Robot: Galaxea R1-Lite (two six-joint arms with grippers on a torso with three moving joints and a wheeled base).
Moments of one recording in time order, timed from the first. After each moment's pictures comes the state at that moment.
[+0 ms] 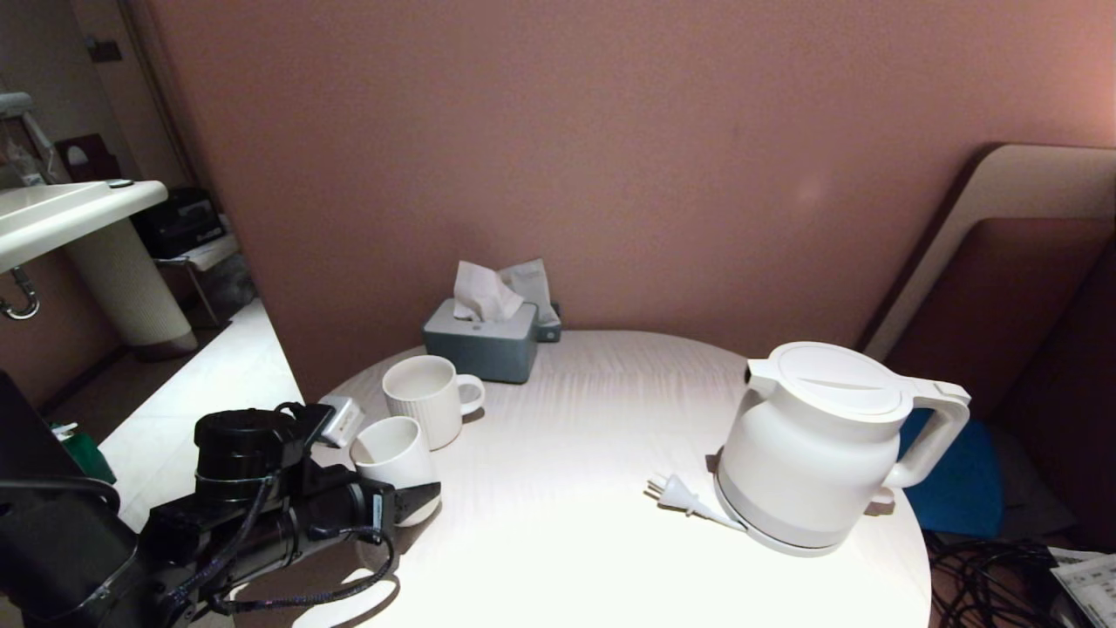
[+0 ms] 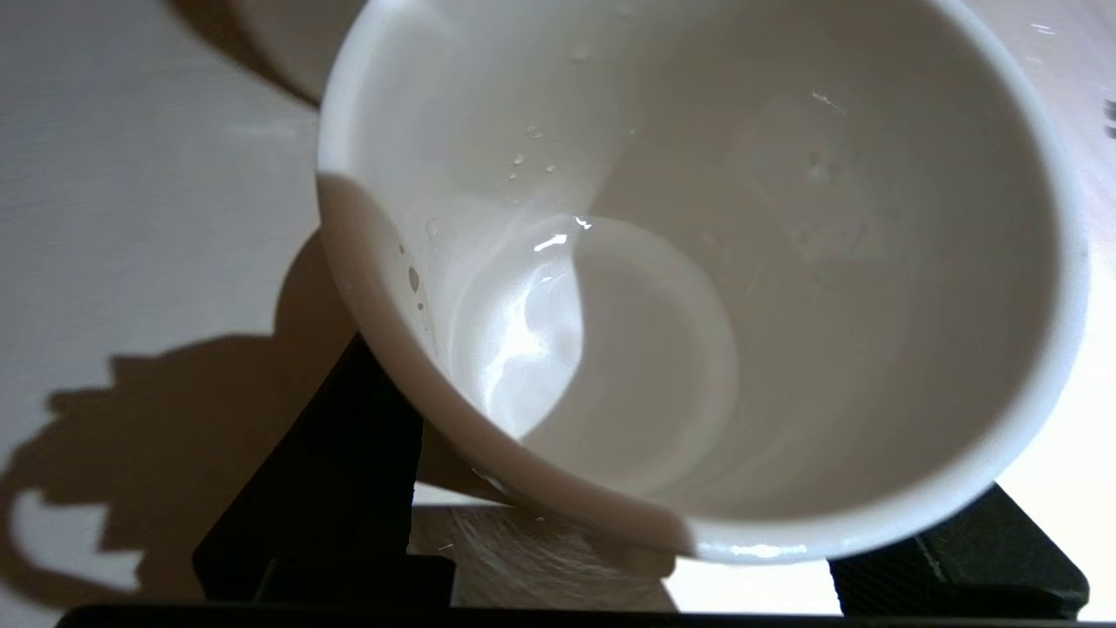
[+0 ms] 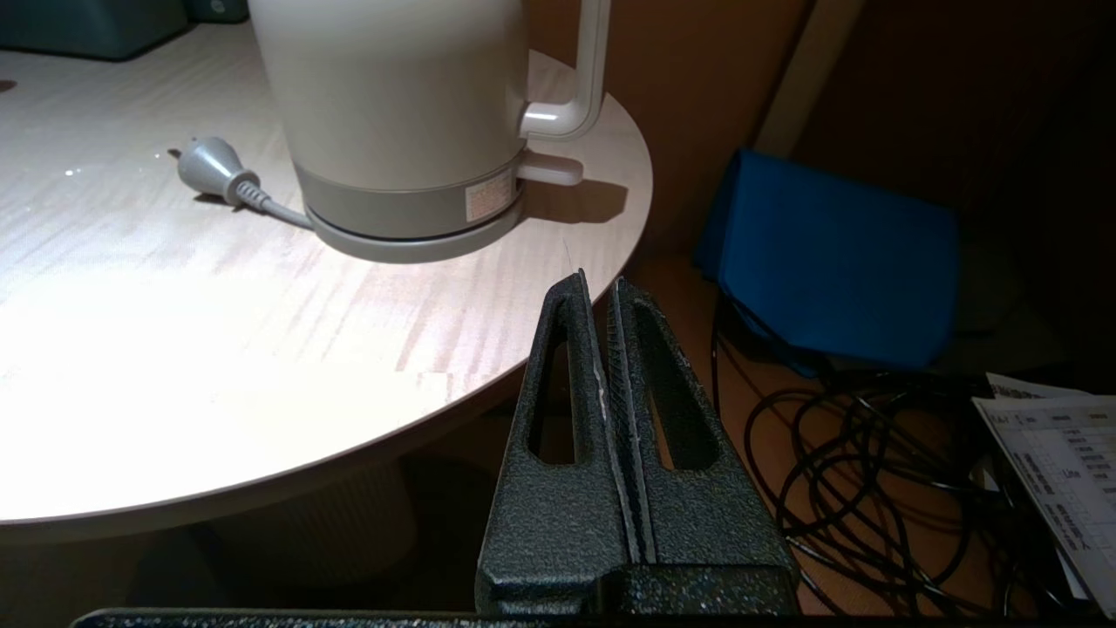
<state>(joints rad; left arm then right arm) -0.25 1.88 -0.38 -1.01 -0.26 -0.14 0.00 0.00 -0.02 0.05 -0.02 0.00</state>
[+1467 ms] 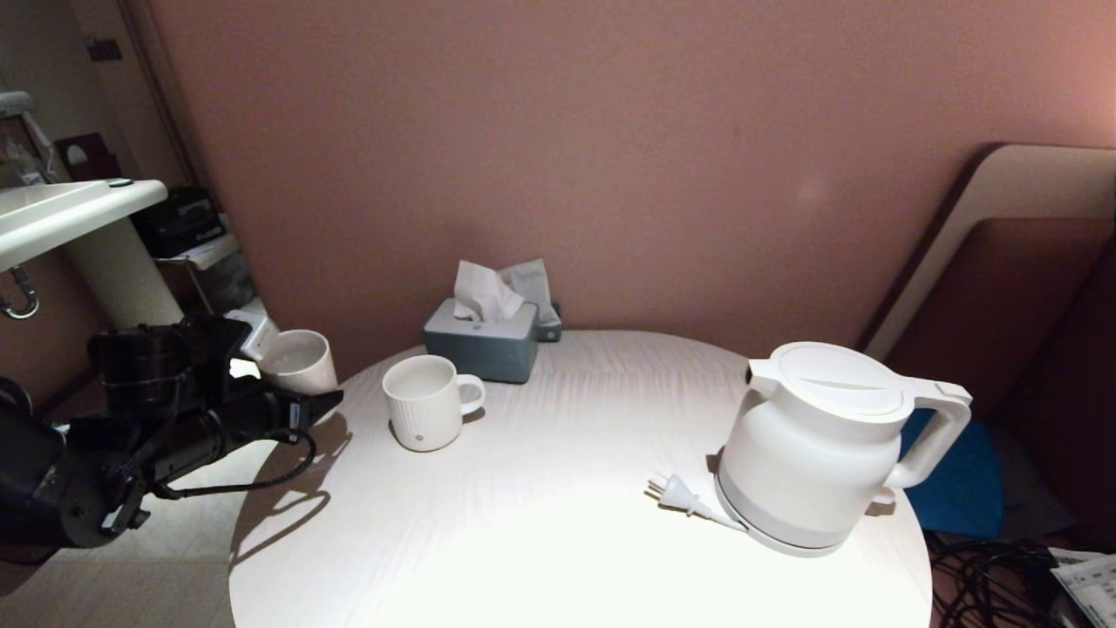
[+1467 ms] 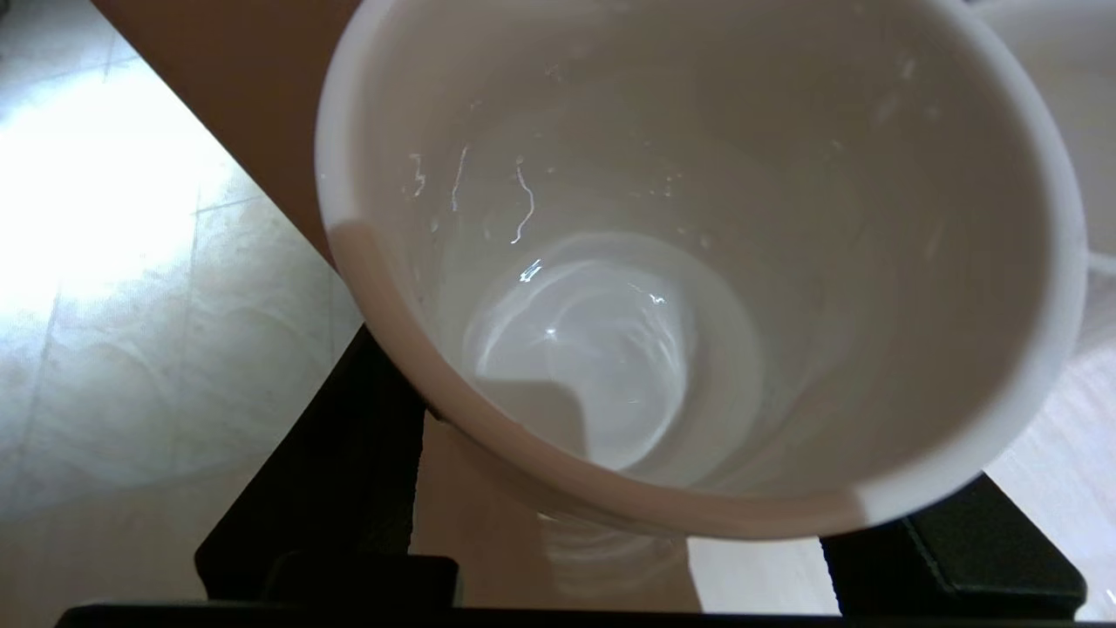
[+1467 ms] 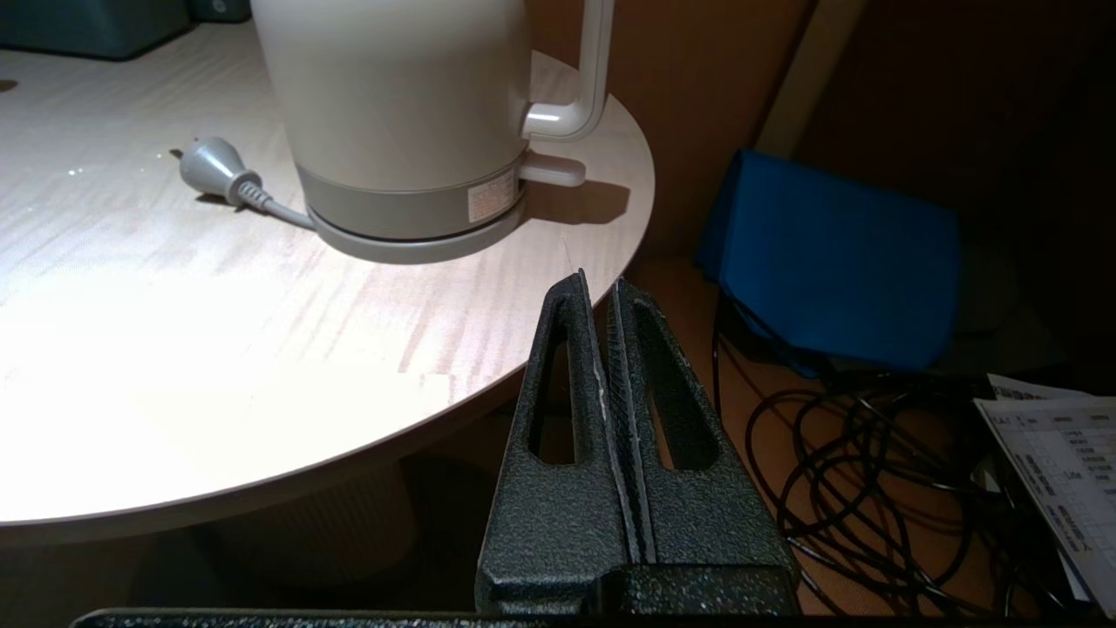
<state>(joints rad) 0.05 1.86 -0.68 -0.83 -0.20 0.17 0.00 0.00 -0.02 0.05 -0.02 0.00</state>
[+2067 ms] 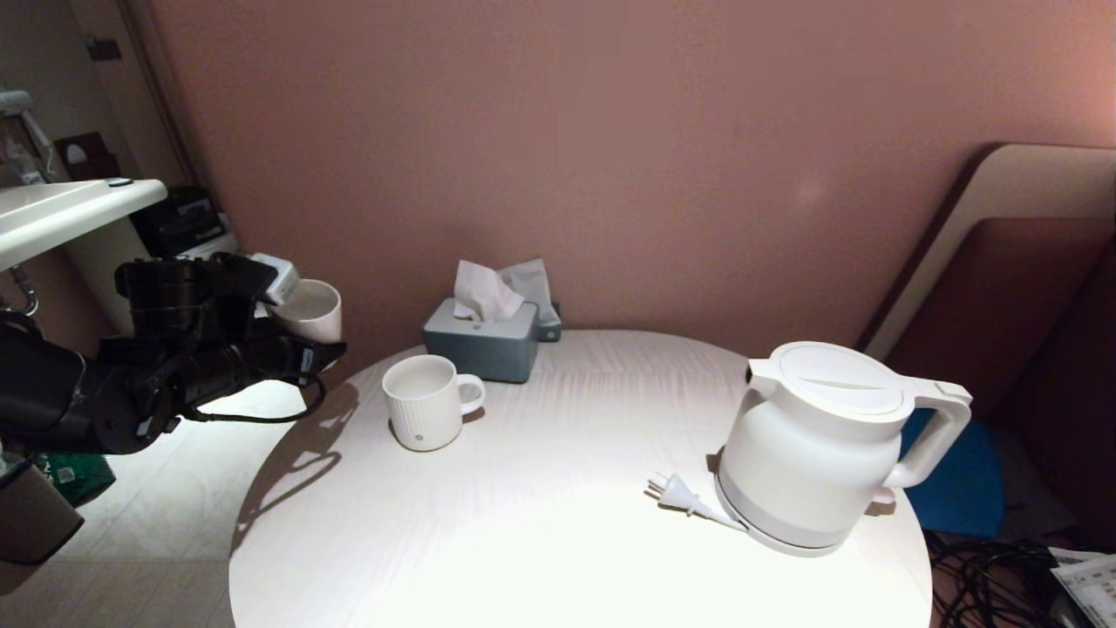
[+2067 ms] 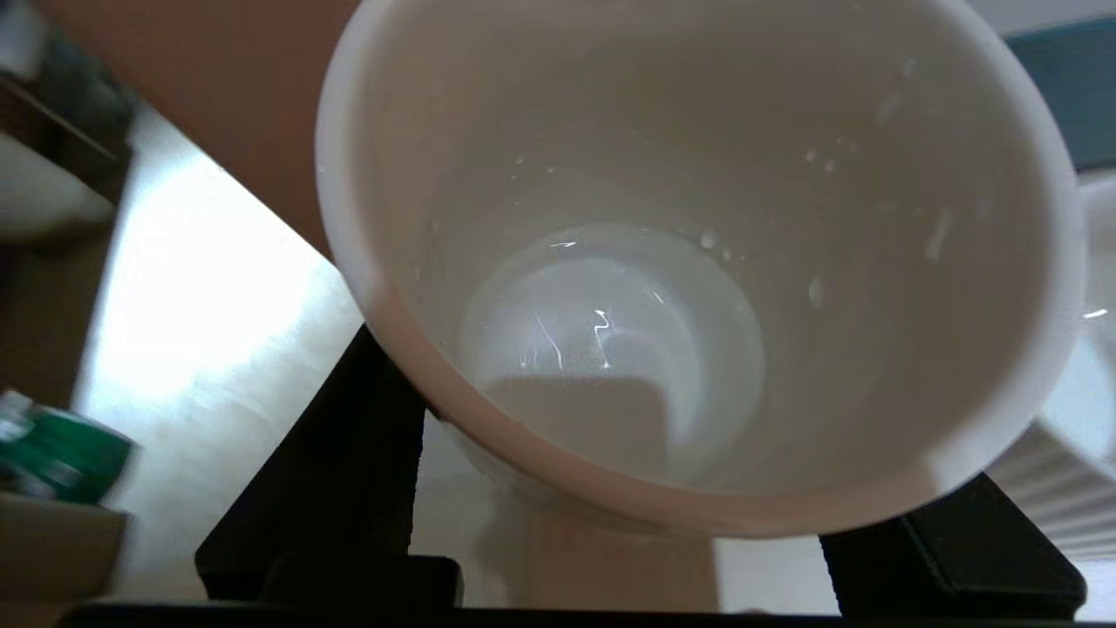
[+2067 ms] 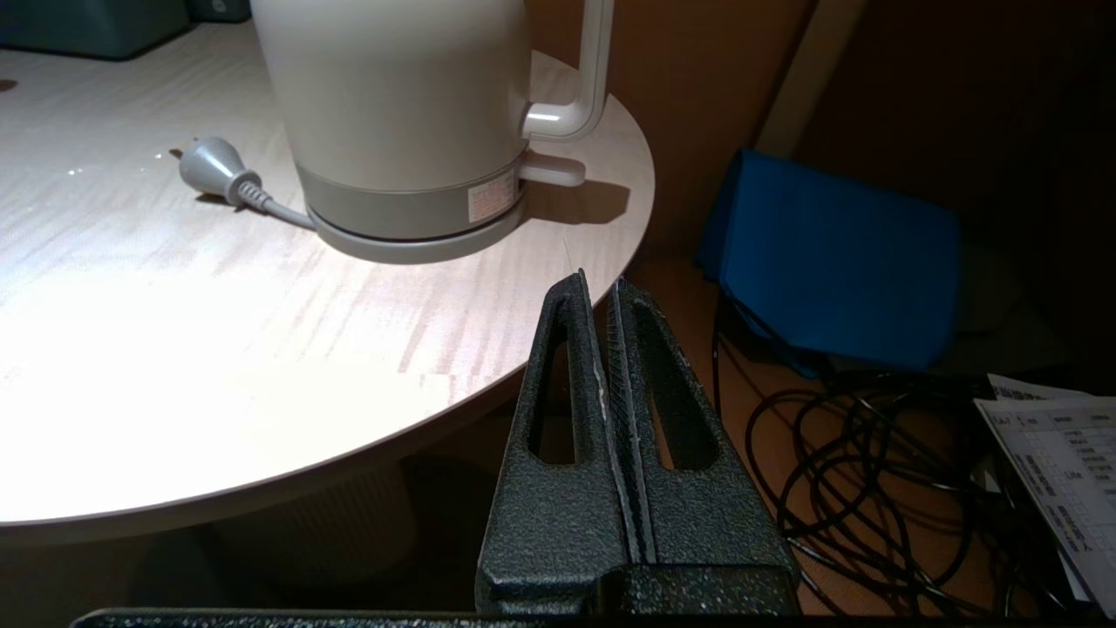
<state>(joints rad) 0.03 1.90 -0.98 -0.61 -0.13 0.32 0.00 0.00 -0.02 0.05 -0.02 0.00</state>
